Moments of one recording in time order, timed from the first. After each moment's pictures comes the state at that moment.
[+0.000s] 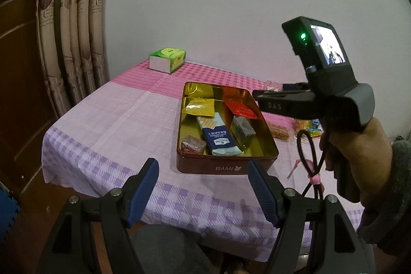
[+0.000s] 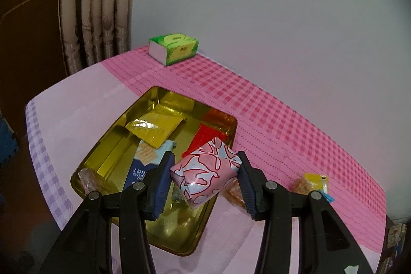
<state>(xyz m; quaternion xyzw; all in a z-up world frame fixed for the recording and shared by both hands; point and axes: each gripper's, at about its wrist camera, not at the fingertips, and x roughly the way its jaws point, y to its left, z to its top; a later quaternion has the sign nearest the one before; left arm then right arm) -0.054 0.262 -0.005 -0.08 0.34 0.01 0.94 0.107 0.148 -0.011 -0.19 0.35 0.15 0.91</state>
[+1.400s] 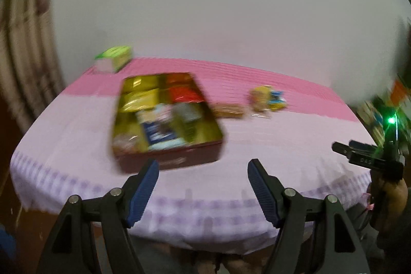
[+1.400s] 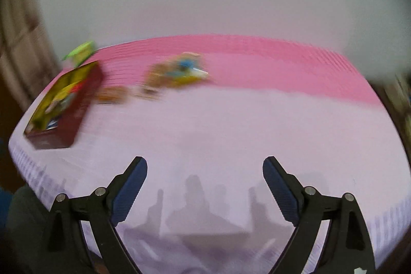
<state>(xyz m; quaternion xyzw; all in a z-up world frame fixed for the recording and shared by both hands) -0.031 0.180 -0.020 -0.01 0.35 -0.13 0.93 -0.029 -0.158 -0.084 0.06 0.39 -0.02 0.92</state>
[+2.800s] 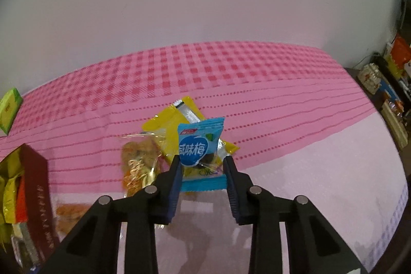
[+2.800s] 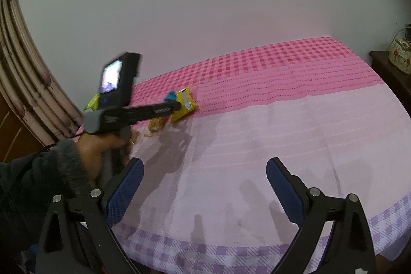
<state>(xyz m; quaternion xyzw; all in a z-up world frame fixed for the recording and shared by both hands) 0.192 -0.069 -0.078 0.08 0.44 -0.20 0.87 -0.050 -0.224 -0.041 0.18 0.34 0.04 0.92</state>
